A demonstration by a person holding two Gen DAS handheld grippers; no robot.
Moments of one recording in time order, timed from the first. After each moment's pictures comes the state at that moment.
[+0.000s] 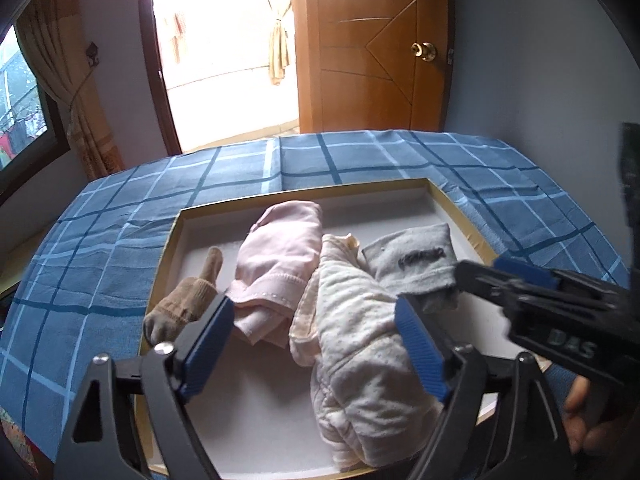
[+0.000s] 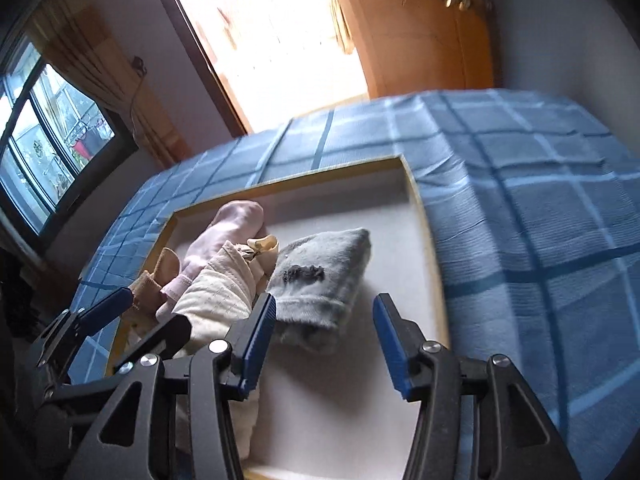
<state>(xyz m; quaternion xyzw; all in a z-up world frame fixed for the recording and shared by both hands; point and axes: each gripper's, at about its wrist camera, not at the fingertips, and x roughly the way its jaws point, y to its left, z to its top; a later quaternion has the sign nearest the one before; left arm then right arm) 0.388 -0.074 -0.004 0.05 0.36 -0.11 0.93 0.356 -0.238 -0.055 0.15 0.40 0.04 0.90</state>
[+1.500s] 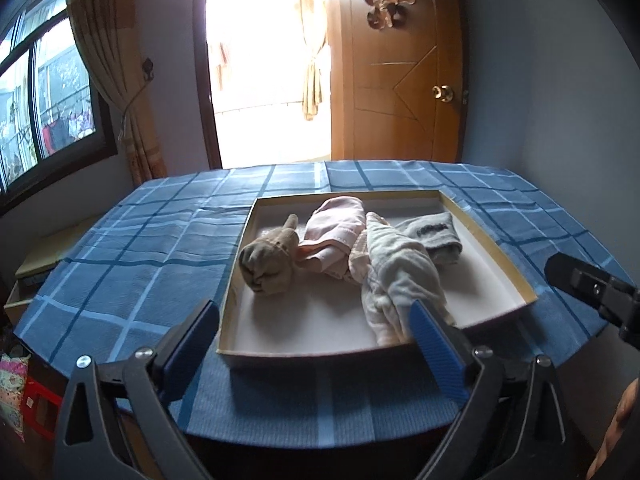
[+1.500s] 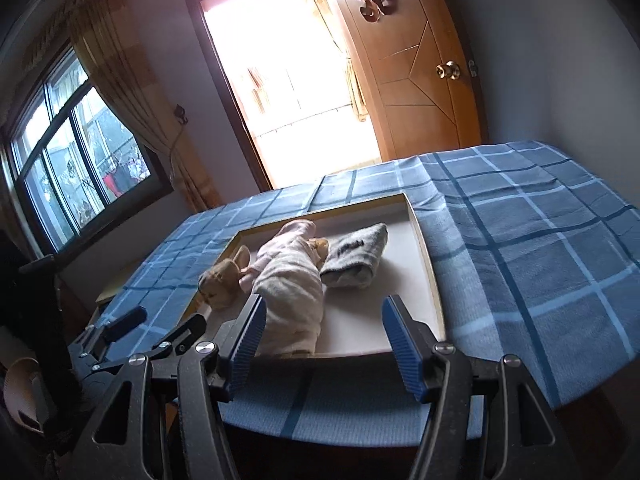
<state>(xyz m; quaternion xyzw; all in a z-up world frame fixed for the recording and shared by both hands) 0.278 -0.018 0.004 0.03 0.28 -0.07 0.96 0.218 -0.209 -0.013 0.15 0.29 0.05 0.94</state>
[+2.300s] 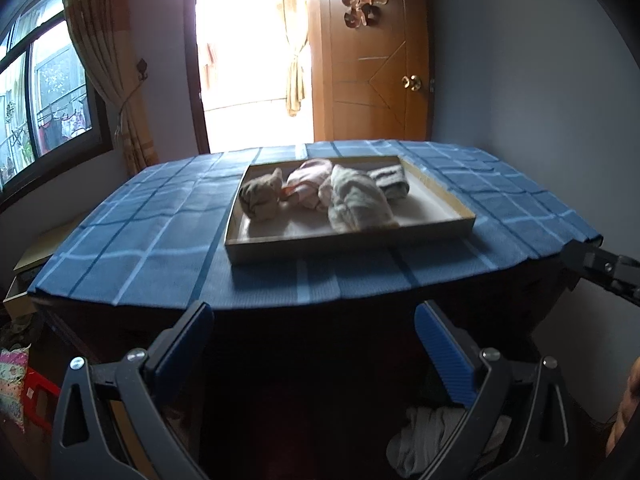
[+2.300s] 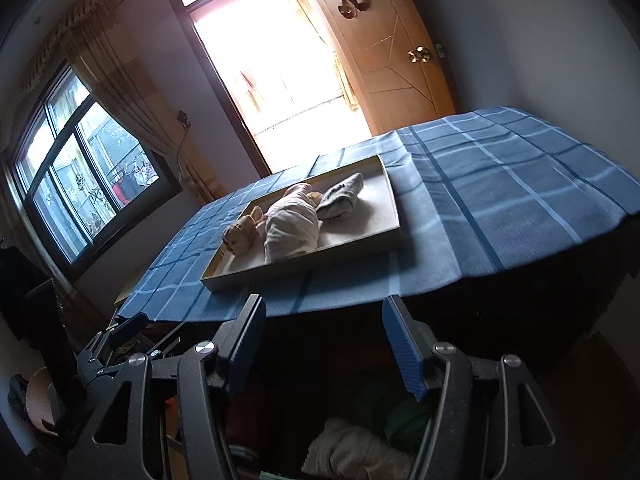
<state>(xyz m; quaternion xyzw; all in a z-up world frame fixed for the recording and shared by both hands) 0.168 -0.008 -0.018 0.04 0.29 -0.09 0.95 0.089 -0.227 -0.024 0.20 0.30 0.05 0.93</state>
